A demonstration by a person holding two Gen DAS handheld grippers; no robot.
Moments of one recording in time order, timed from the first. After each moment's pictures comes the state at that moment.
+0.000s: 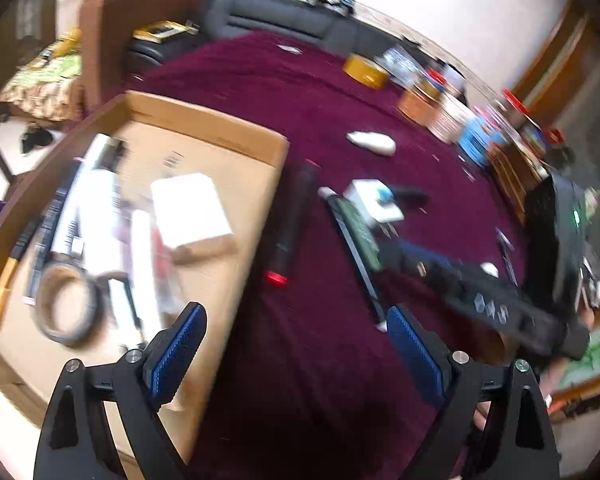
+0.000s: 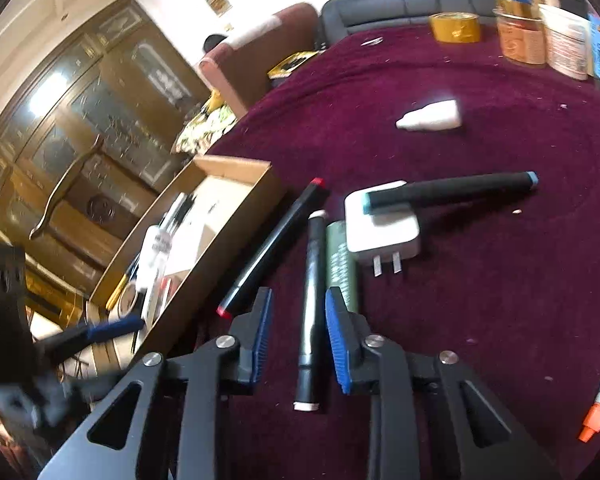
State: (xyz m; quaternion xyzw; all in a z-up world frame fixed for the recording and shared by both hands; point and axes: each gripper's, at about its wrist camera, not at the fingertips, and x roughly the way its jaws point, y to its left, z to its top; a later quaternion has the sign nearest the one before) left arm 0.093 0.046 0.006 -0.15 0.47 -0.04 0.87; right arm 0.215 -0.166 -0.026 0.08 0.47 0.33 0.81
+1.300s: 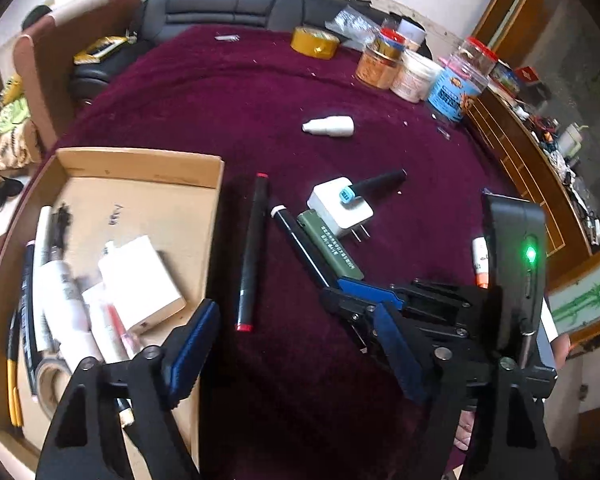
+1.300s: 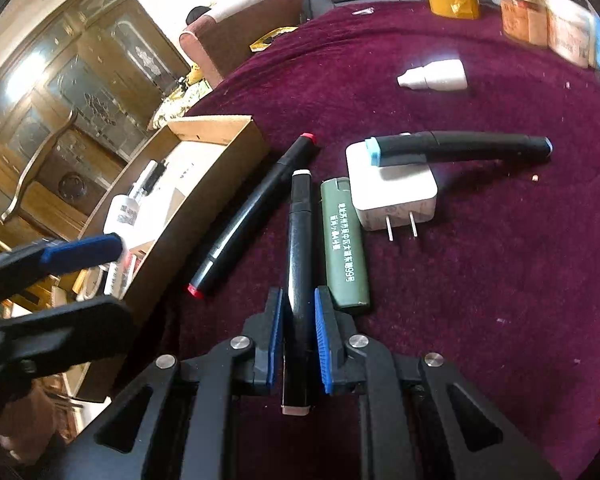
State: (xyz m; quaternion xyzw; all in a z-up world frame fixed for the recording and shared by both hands) left arm 0.151 0.015 0.010 -0.06 0.52 -0.12 0.84; right arm 0.221 -0.156 -0.052 0.08 0.51 0.29 0.80
